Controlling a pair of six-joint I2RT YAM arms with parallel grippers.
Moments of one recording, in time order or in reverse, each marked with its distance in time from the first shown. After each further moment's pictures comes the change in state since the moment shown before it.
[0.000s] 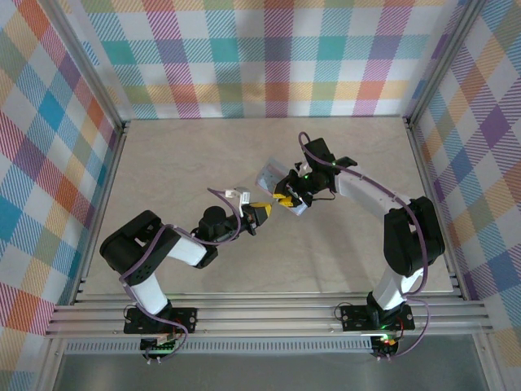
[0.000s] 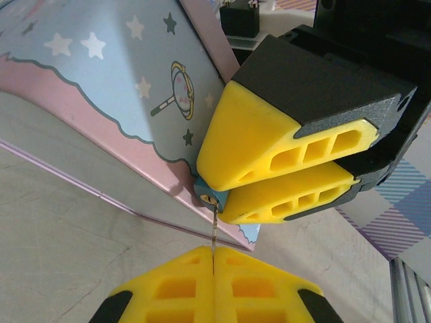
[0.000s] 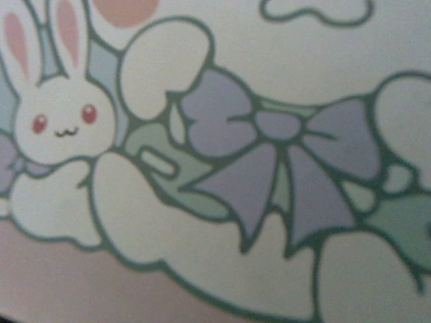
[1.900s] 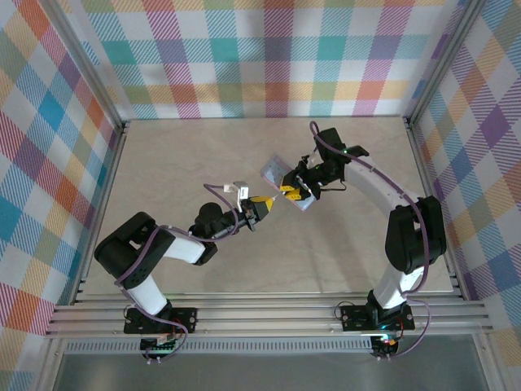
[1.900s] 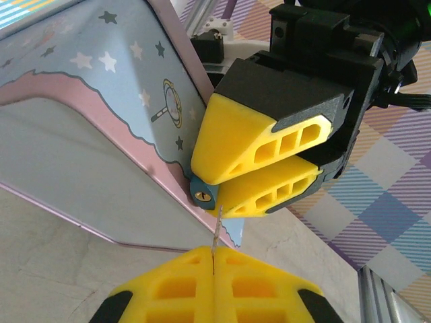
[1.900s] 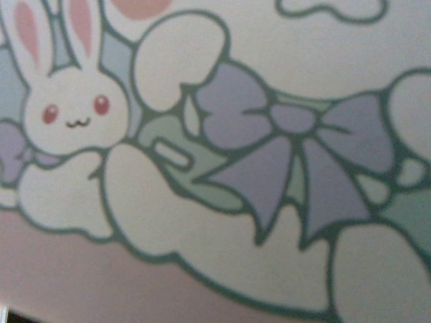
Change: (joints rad) left arm 0.024 -0.040 0.026 0.037 0.073 -0.015; right arm -0.089 0.011 0.106 -0.174 -0.134 -0.092
